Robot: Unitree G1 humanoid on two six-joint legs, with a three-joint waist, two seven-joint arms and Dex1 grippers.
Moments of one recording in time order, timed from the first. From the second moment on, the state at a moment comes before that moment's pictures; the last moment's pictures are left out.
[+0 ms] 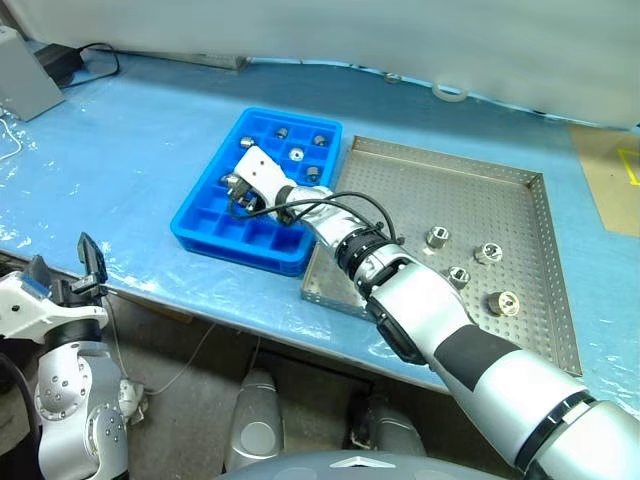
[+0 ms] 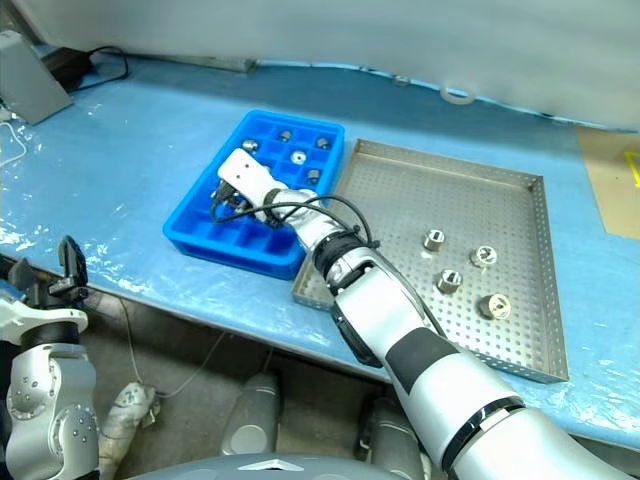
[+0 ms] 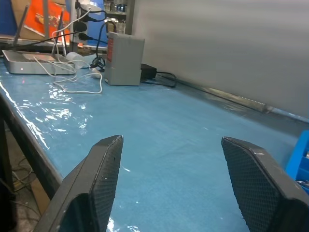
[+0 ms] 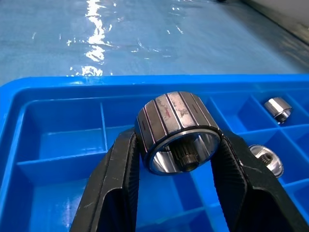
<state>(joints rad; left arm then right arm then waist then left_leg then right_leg) 0.18 0.10 0.50 -0.51 -0.42 0.11 0.09 -1.29 0.17 0.25 1.32 -0.01 -0.13 0.44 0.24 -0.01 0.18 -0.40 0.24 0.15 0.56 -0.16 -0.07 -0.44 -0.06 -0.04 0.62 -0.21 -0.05</state>
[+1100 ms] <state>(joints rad) 0.16 0.11 0.42 -0.46 -0.38 0.12 0.05 -1.37 0.17 0.13 1.36 -0.06 -0.06 0.38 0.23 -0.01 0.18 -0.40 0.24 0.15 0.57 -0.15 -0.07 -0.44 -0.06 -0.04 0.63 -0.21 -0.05</state>
